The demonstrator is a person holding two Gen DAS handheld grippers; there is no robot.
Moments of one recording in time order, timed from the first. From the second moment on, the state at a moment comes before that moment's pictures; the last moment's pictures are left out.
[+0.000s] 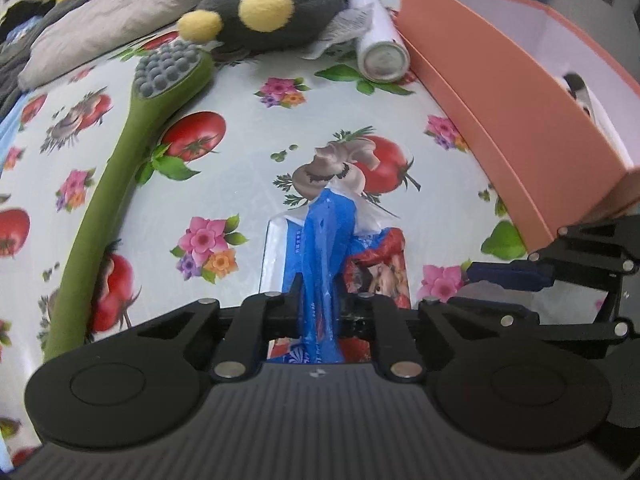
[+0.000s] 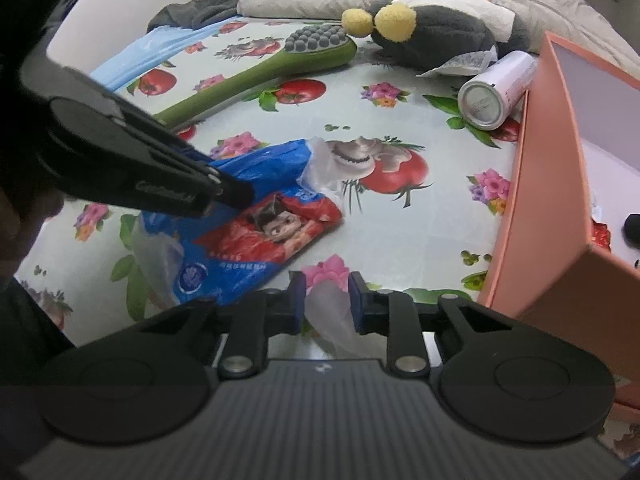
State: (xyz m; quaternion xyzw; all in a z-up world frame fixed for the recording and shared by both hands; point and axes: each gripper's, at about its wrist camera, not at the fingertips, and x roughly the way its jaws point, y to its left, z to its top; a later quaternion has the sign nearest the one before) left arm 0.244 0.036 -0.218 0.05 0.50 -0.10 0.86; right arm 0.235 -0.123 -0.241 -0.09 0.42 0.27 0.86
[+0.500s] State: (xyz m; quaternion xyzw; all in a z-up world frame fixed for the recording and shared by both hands) left arm 0.206 0.037 -0.187 -0.04 0.47 -0.06 0.88; right arm 0.217 -0.137 -0.216 -0.05 0.40 0.24 0.88
